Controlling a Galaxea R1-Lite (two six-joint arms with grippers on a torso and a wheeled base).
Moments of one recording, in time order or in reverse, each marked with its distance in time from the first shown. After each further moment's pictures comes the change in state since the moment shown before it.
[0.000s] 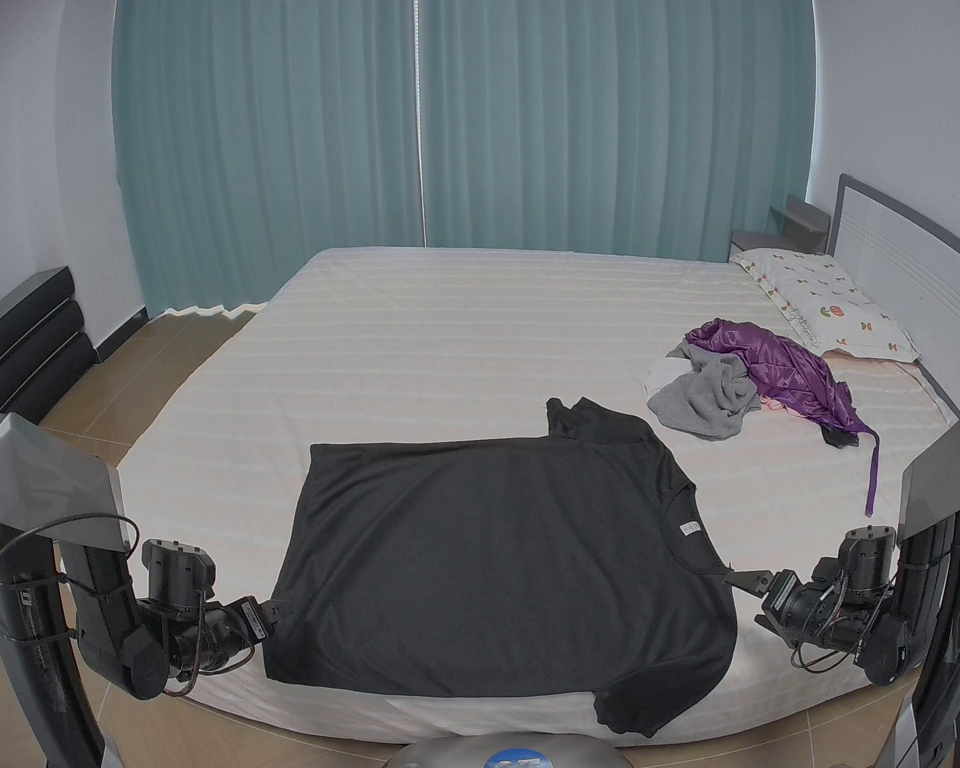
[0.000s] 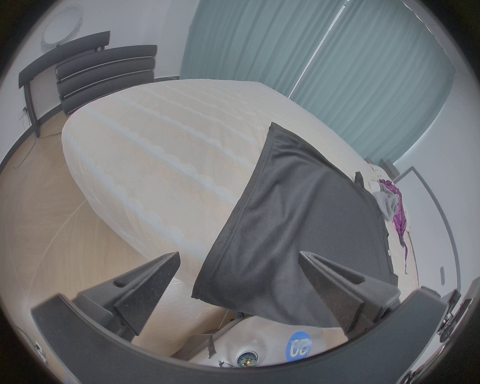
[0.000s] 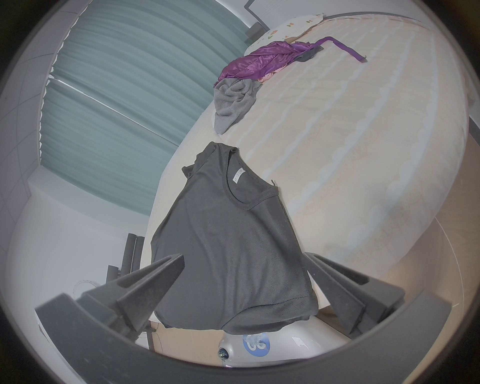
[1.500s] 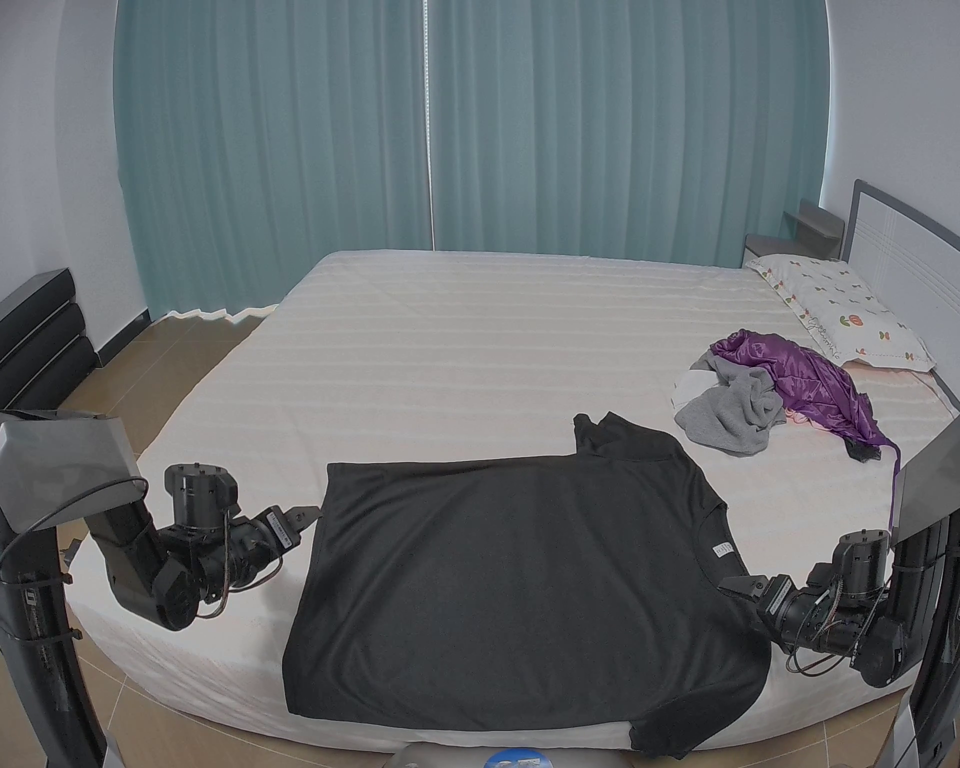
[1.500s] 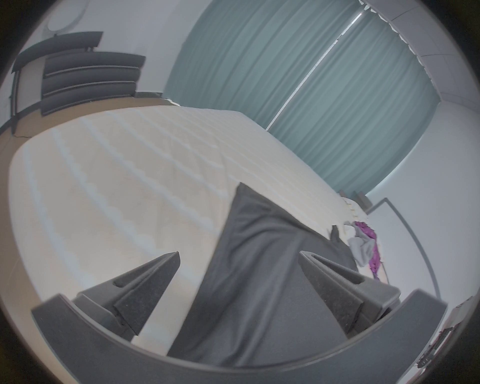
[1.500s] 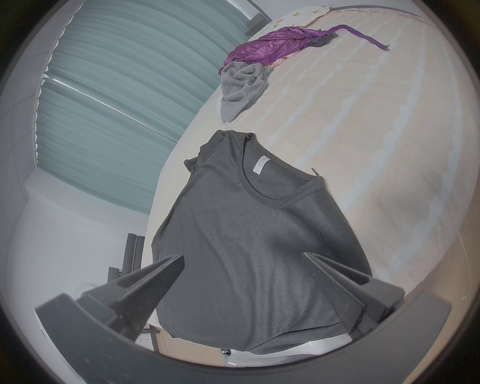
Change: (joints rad) left arm -0.013 0.013 -0.378 0.115 -0.076 -0.060; right arm 0.017 0.021 0.000 0.000 0.002 0.027
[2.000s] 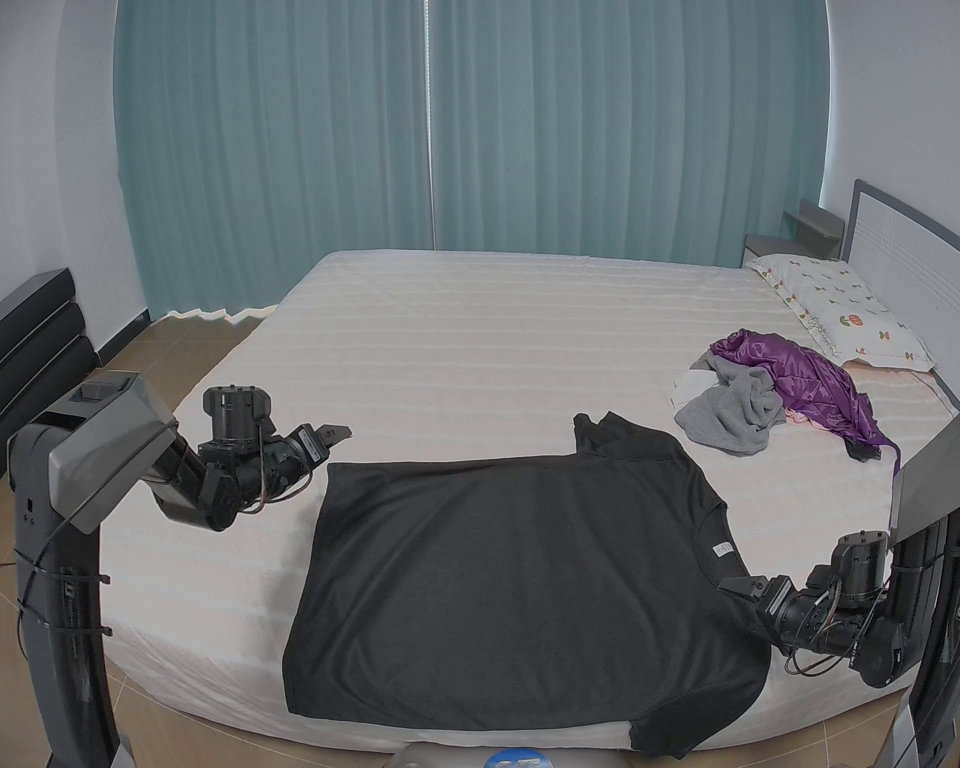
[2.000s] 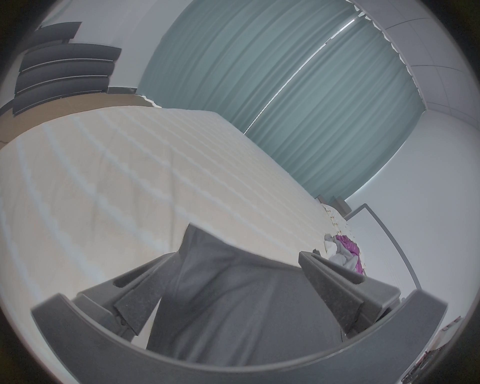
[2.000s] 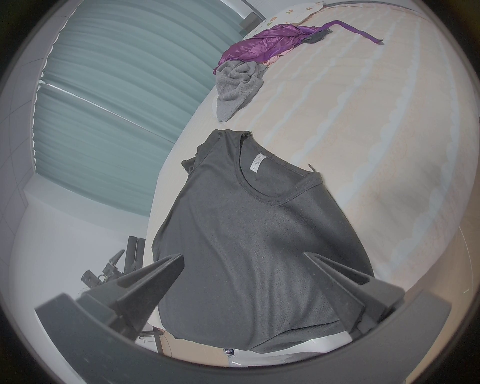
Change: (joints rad) left arm 0.028 0.174 -0.631 0.356 -0.141 0.000; right arm 0.000 0.007 0.000 0.000 0.001 0.026
